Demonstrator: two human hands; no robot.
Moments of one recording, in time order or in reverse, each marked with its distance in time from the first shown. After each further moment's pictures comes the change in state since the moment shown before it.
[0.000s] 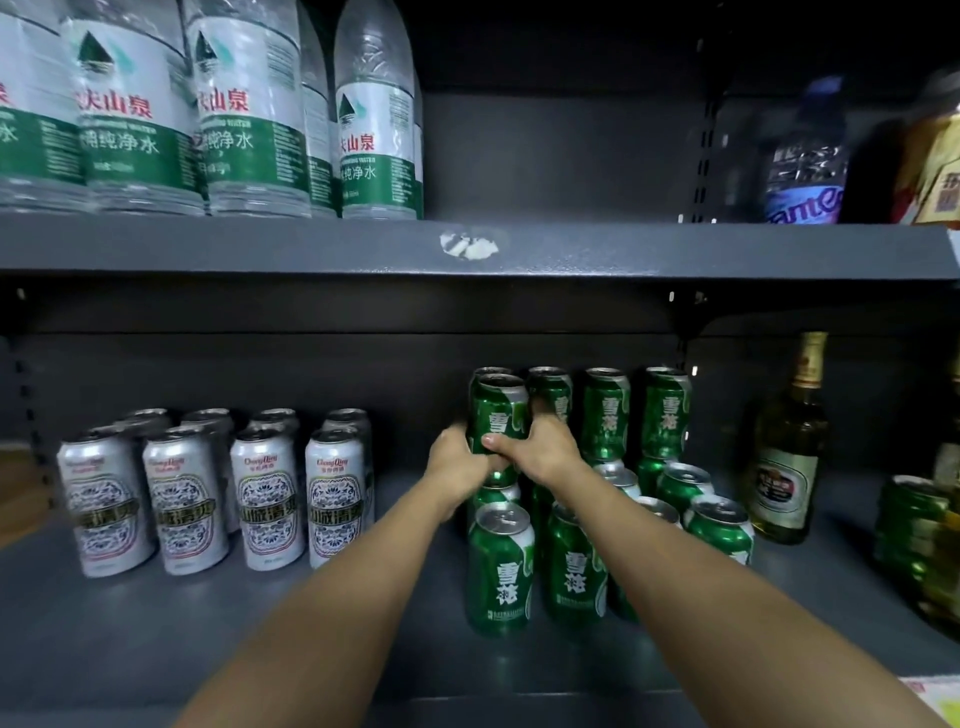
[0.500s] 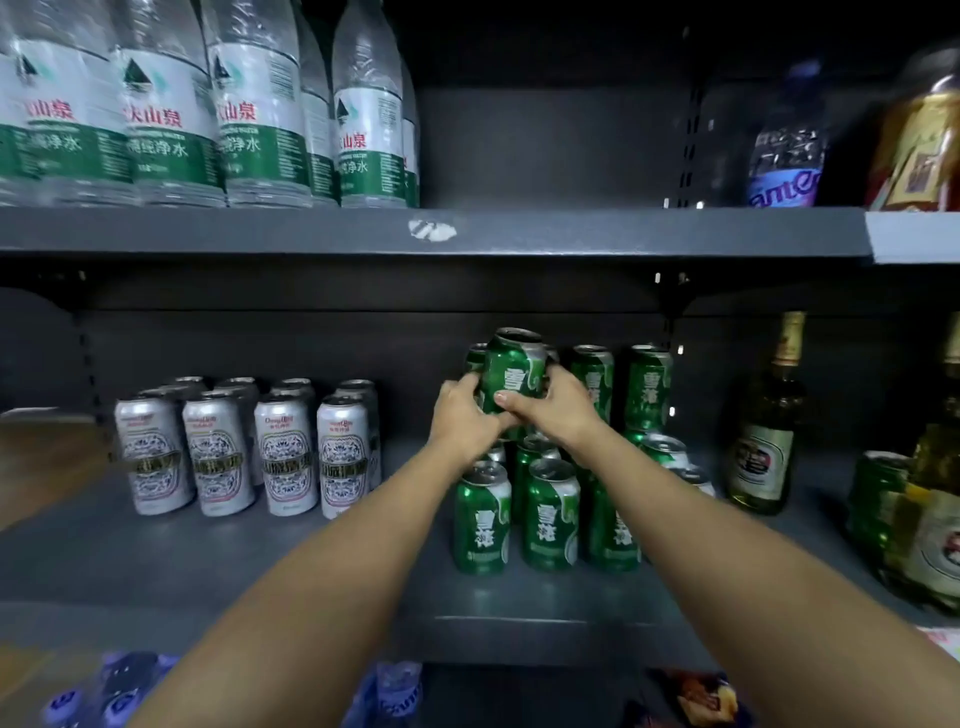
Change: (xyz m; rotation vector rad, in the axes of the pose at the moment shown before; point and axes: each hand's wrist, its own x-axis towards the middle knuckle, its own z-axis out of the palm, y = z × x) left_hand -0.051 0.049 0.015 0.300 0.189 0.152; right_hand -0.036 0.001 -0.051 0.147 0.012 -0.104
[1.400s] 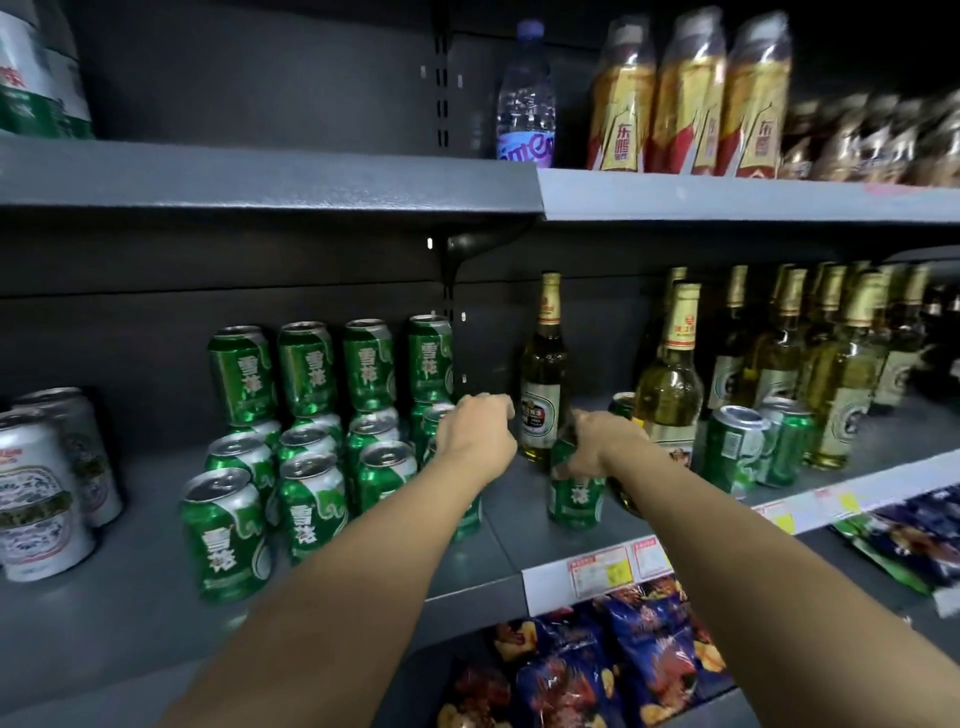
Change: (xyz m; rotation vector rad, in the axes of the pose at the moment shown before) left_hand -0.048 0.131 0.206 0.481 -0.319 0.320; right_hand -0.048 0.176 -0.214 -0.951 -0.167 0.466
